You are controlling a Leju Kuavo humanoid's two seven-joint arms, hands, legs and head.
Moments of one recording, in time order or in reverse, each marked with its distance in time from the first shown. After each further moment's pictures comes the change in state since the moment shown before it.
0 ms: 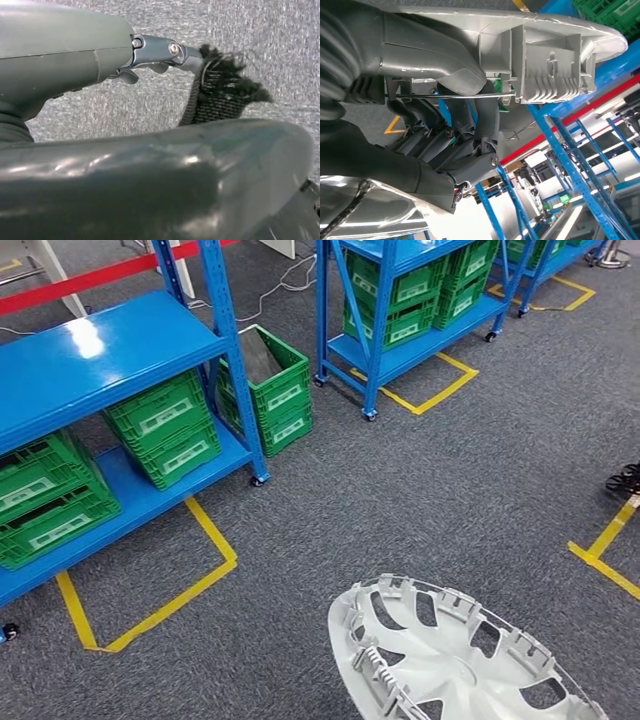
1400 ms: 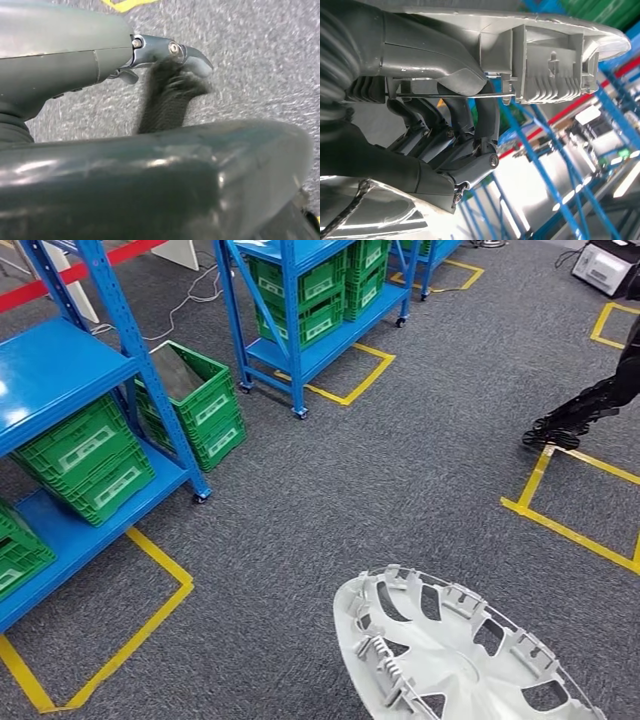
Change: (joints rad) left arm -0.020 -0.012 0.140 -0.011 -0.109 -0.014 -0.067; right arm 0.018 -0.023 0.072 -0.012 0.042 -0.155 0.053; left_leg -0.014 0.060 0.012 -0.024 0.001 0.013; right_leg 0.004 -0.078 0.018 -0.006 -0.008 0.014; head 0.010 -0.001
